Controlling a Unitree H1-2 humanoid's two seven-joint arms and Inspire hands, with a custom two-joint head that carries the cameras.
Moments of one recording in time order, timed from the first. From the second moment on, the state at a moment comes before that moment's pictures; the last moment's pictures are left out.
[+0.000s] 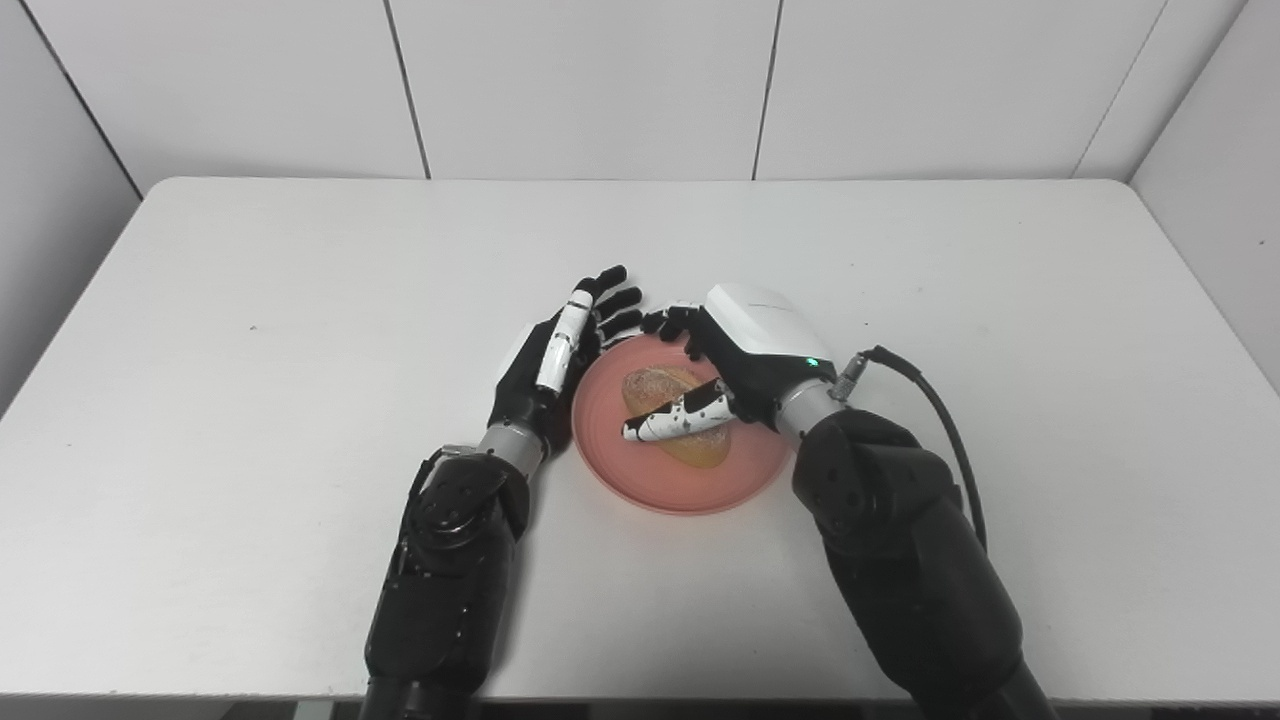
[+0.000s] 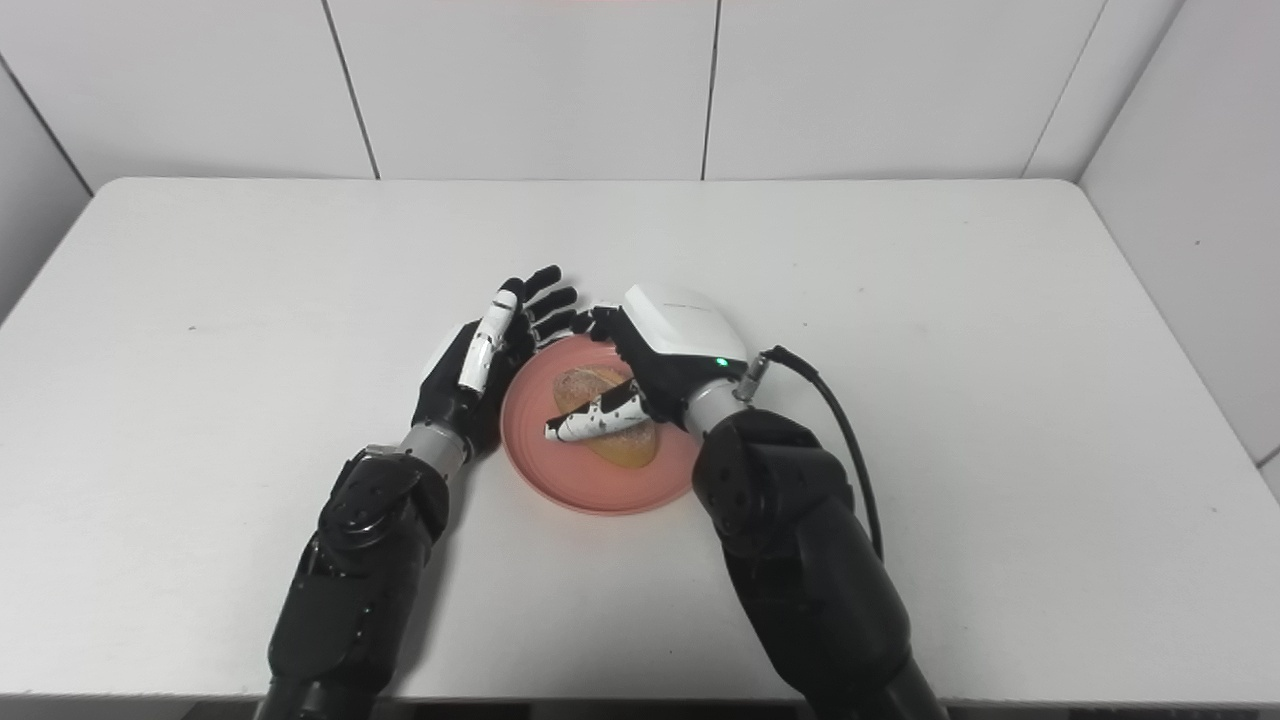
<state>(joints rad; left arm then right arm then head) -0.29 -0.06 -0.07 0.15 -0.14 0.28 -0.13 -0.38 -0.05 0.39 -0.28 -1.08 0.48 0.65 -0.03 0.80</state>
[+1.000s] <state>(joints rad) -0.29 -0.05 -0.06 0.15 -0.13 0.26 -0.12 -0.12 0.00 0.03 -0.39 -0.68 0.37 0.19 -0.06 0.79</state>
